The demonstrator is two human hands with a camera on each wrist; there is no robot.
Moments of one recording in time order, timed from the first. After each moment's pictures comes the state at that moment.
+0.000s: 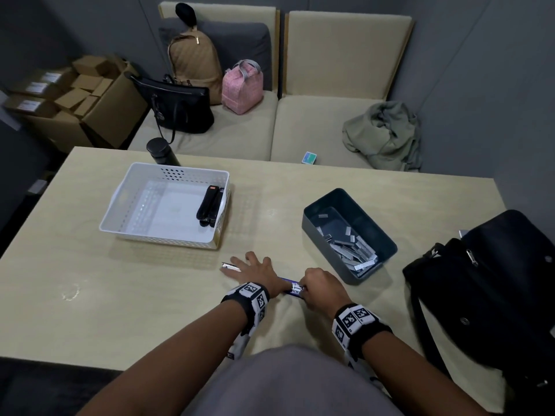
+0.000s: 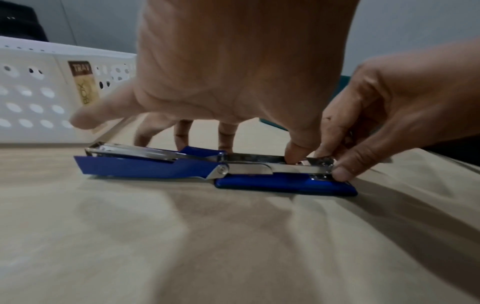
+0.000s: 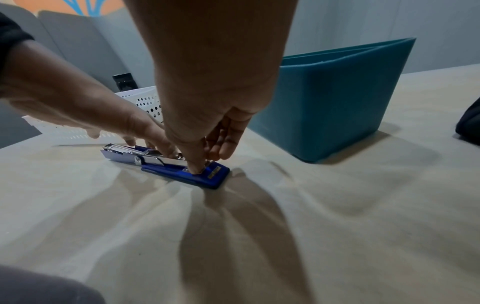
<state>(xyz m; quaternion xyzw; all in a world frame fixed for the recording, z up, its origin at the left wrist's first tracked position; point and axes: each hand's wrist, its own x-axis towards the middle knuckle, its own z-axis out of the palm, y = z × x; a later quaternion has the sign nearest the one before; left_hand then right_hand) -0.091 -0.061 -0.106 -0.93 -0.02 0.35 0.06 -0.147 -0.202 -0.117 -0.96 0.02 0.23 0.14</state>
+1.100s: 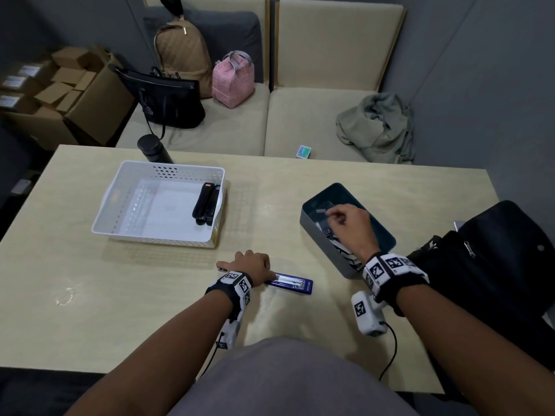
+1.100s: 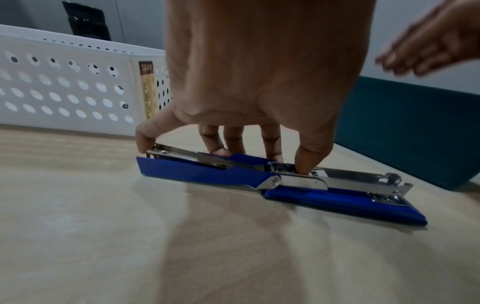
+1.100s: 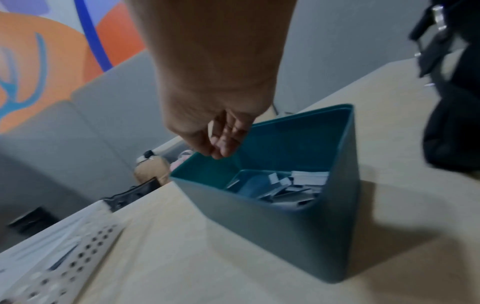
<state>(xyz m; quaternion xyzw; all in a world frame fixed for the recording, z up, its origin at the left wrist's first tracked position) -0.062 -0.027 -0.099 -0.92 0.08 0.39 -0.03 -0.081 -0.267 -0.052 -0.90 0.16 -0.05 0.40</state>
